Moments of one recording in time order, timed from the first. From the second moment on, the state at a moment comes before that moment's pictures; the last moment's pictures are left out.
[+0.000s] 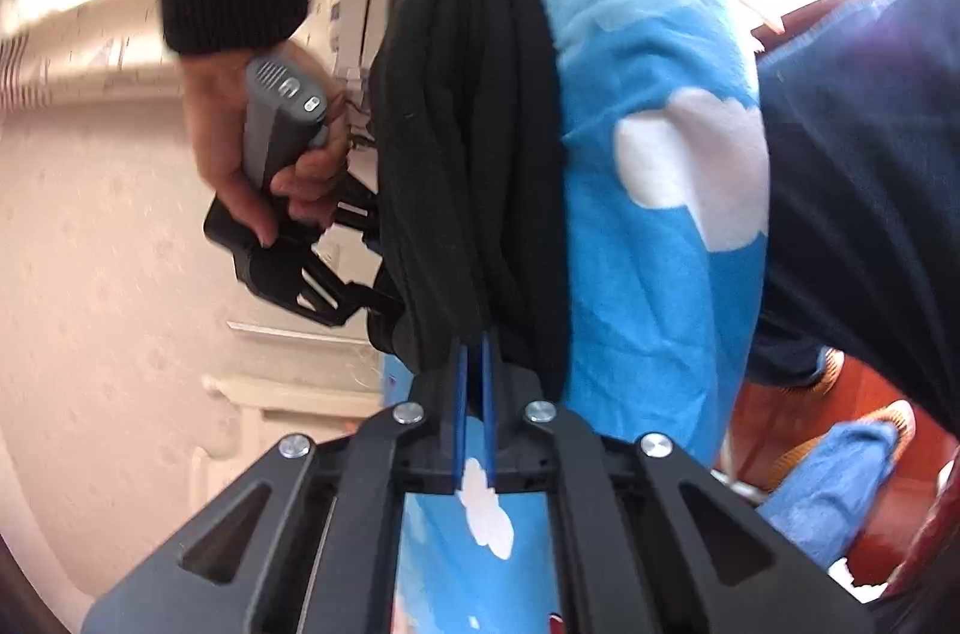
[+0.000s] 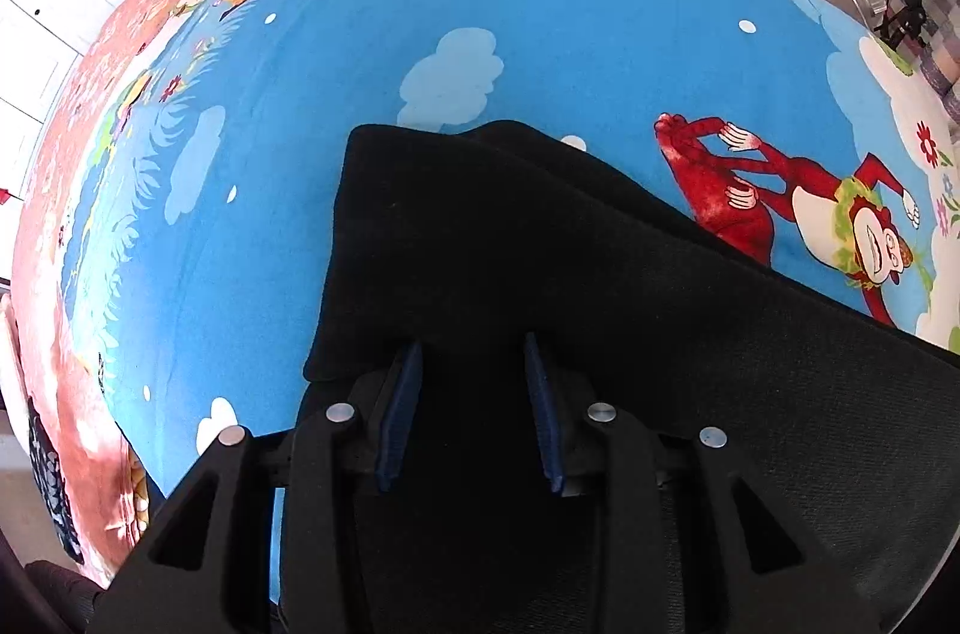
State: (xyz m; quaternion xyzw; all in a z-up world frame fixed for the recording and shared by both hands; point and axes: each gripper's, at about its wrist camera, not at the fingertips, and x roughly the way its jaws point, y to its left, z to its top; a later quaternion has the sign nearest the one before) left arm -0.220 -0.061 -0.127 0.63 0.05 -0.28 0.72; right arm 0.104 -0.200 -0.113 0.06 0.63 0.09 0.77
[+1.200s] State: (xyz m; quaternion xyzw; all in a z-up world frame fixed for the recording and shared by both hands) left arm 0.209 -0.022 -0.122 -0.27 0.58 -0.36 0.68; right arm -0.077 -0.147 -0.091 -0.02 0.51 0.00 0.86
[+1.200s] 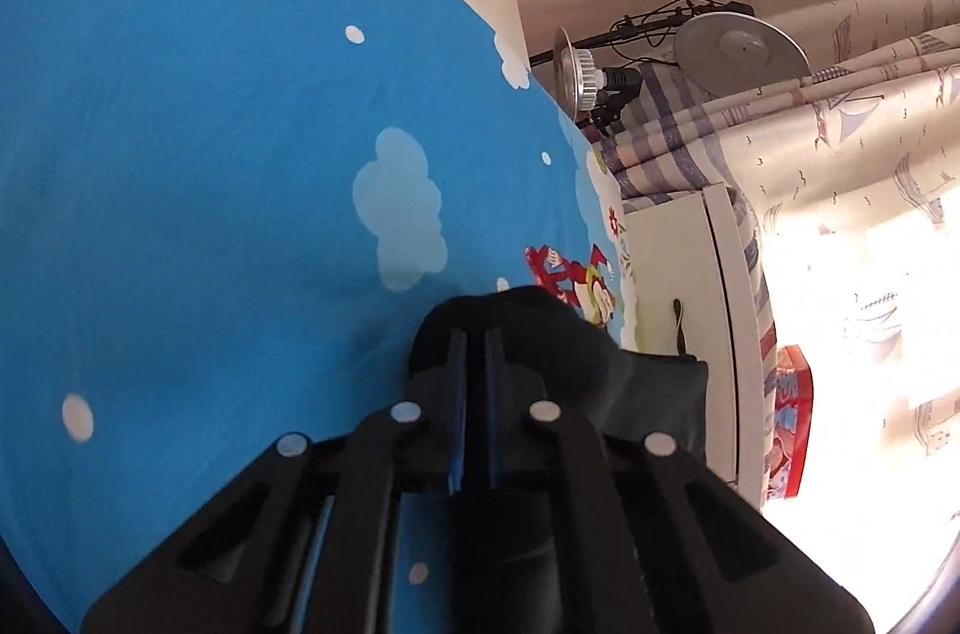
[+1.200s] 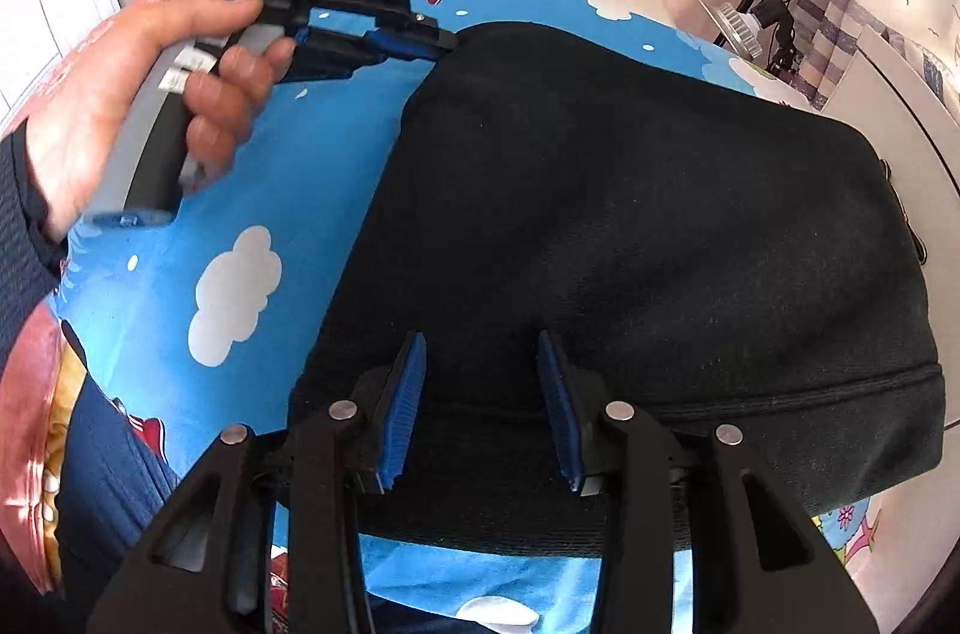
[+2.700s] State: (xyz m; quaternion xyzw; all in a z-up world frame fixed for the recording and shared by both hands) left arm -0.048 -0.212 -0.024 0.21 0.29 -0.62 0.70; right arm -0.208 -0.390 -0.082 0.45 0.35 -0.17 0.80
